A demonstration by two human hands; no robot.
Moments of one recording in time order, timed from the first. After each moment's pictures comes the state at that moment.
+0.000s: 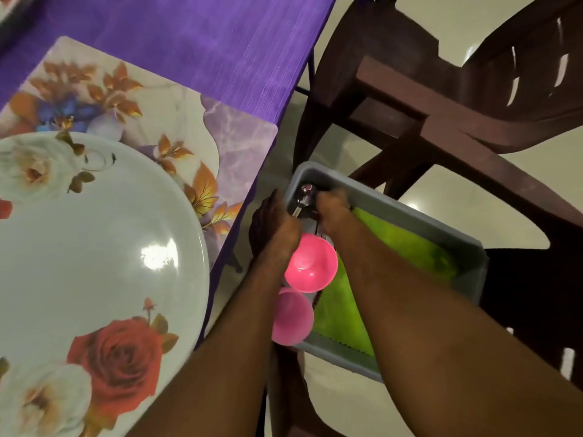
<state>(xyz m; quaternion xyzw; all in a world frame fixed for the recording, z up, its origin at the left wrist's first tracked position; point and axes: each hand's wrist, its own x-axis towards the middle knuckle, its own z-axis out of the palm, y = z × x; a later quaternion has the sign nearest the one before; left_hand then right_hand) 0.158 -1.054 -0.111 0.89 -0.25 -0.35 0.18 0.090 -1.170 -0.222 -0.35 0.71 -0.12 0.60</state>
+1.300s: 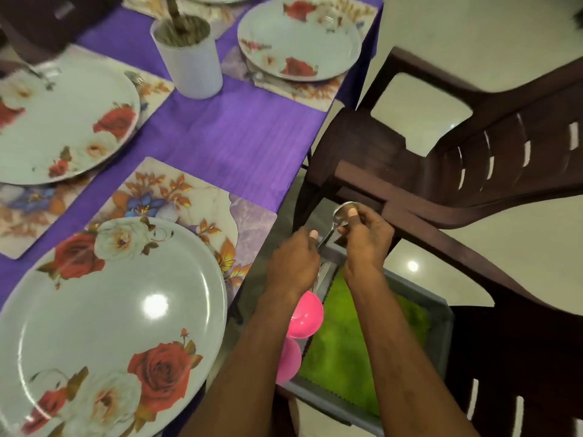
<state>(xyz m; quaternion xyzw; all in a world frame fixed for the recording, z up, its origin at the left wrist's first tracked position) 0.141 -1.067 0.053 0.82 -0.39 -0.34 0.26 0.060 -1.163 0.022 -0.42 0.59 -0.45 0.52</state>
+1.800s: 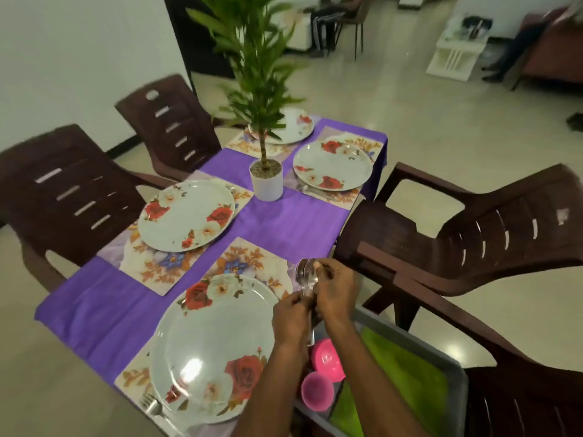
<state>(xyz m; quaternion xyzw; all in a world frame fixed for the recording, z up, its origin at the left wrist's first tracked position) 0.144 -0.963 0.212 0.68 0.00 -0.43 0.60 0.114 -1.046 0.189 -0.61 0.51 -0.36 0.49</state>
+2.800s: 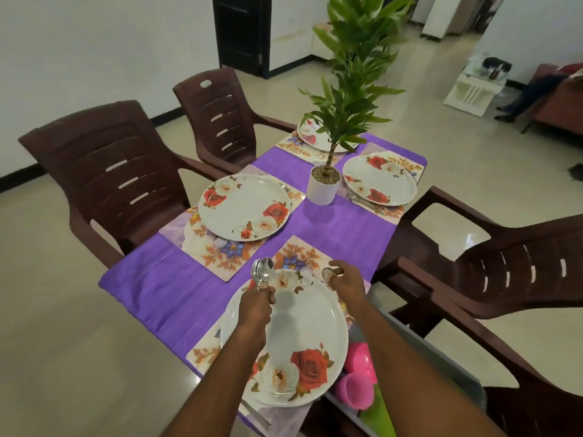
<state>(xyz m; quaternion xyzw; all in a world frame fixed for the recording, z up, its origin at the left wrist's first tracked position) 0.332 -0.817 0.215 0.72 0.04 -0.39 0.57 0.225 -1.016 0.151 -0.68 0.52 -0.18 0.48</state>
